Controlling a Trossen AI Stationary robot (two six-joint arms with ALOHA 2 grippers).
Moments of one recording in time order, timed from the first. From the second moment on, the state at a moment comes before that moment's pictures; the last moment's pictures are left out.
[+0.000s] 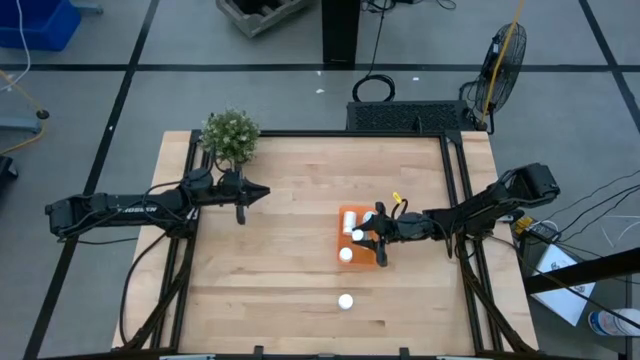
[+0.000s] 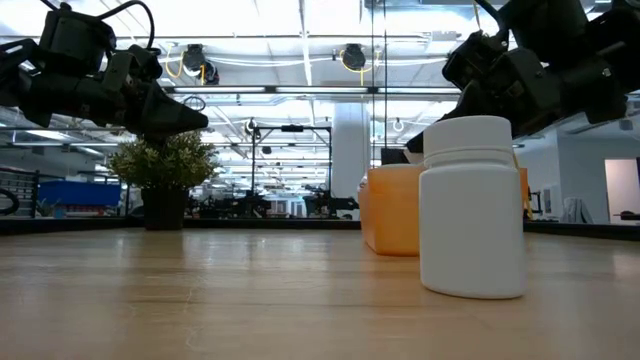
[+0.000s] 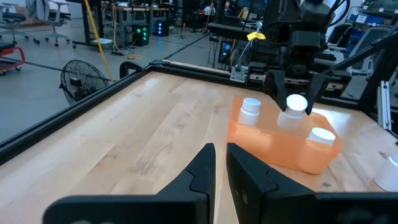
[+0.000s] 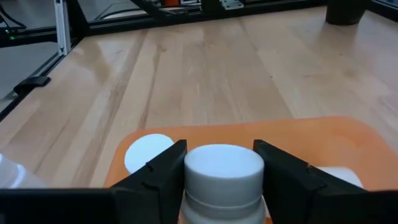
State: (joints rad) left arm 0.39 0.78 0.08 0.60 0.26 -0.11; right arm 0.20 1.46 0.34 0.77 0.18 0.21
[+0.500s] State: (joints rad) left arm 0.39 0.78 0.08 0.60 0.26 -0.11; right arm 0.20 1.46 0.34 0.76 0.18 0.19
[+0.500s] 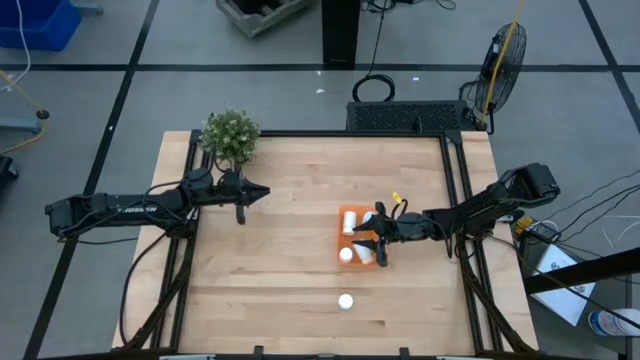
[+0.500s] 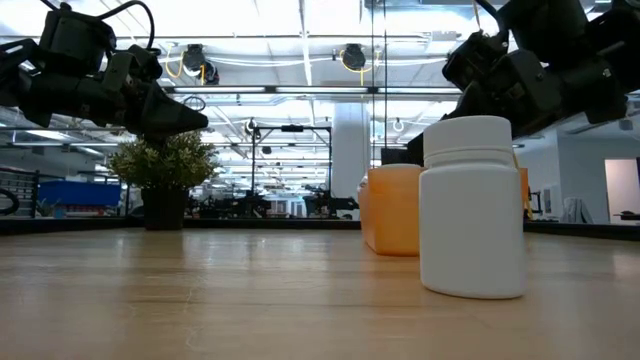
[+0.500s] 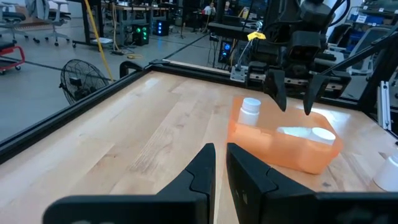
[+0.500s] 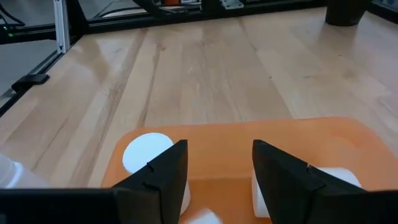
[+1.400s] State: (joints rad) left arm 0.39 0.78 0.08 0.59 0.24 -0.09; right arm 0.09 1.47 1.06 -0.60 -0.17 0.49
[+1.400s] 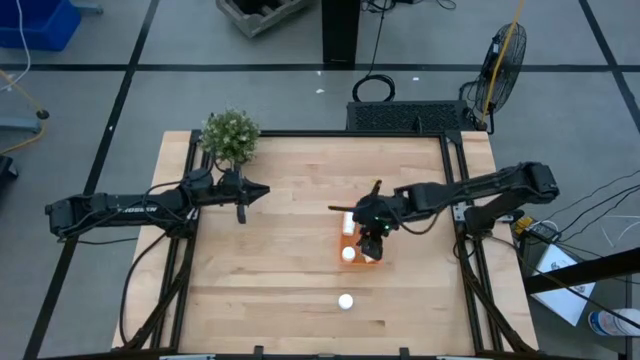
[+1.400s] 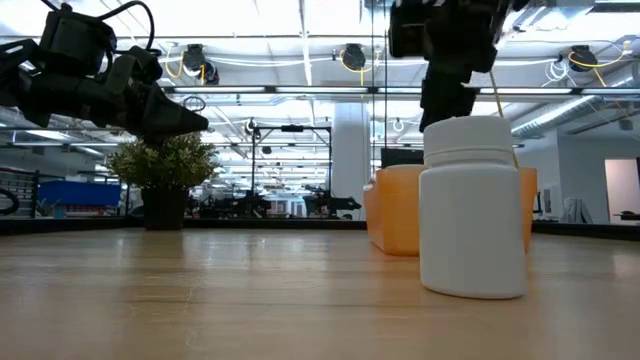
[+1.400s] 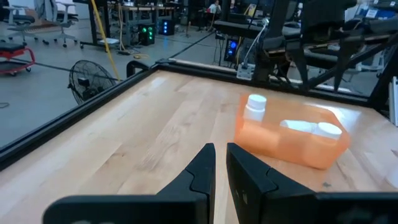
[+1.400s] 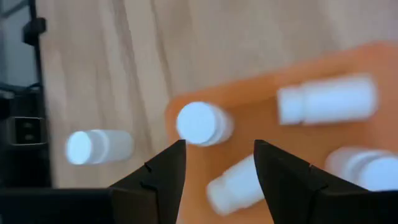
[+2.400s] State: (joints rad) left arm 0.39 0.79 0.08 0.55 0.24 -0.03; right arm 0.08 1.71 1.07 -0.71 -0.26 0.66
